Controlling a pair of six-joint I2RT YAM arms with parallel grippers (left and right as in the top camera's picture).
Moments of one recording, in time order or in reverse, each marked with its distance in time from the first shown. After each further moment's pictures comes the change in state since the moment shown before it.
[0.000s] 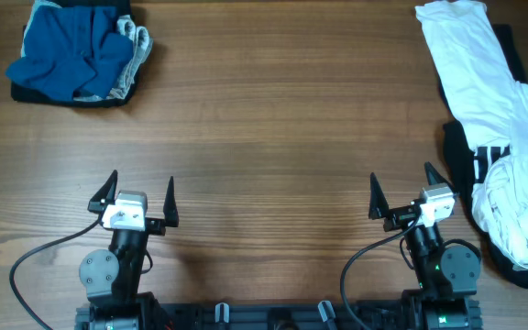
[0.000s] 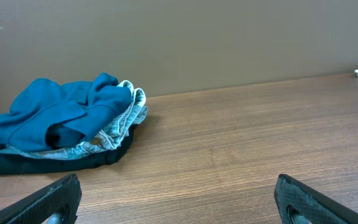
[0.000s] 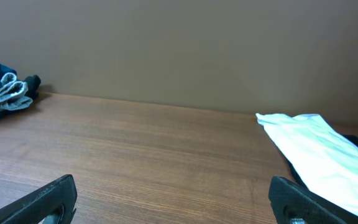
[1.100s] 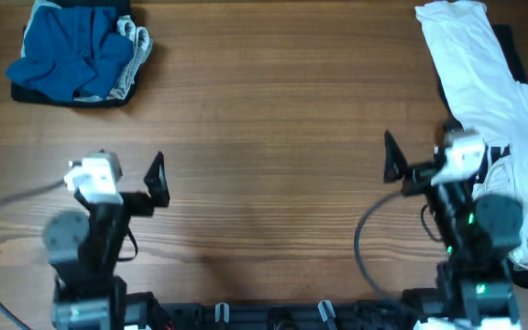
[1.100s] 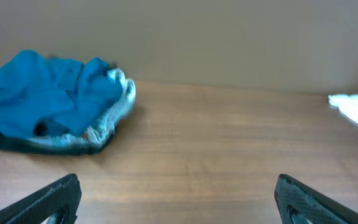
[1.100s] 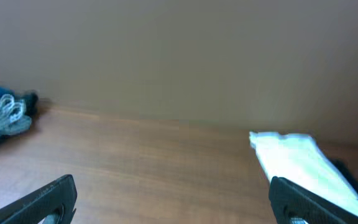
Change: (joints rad) left arm 0.000 0.466 0.489 -0.232 0.013 -0.183; right arm 0.000 0.568 0.565 -0.136 0.006 -0.018
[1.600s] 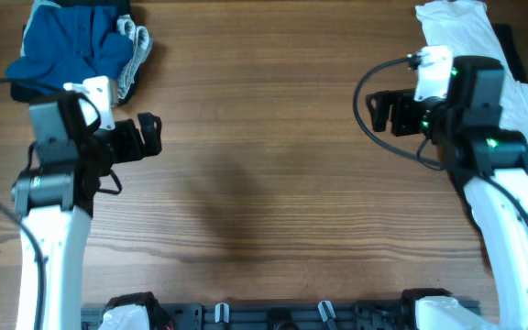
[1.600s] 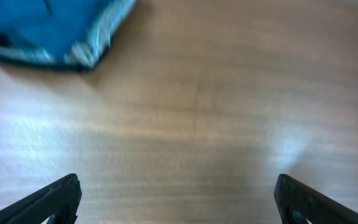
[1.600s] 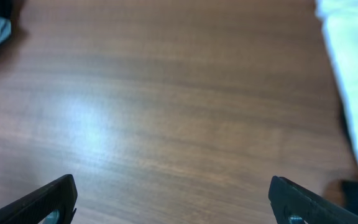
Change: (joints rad) left arm 0.000 0.709 0.555 -0.459 -0.001 0.000; right arm -0.001 0.734 0.594 -0.527 -0.083 0.031
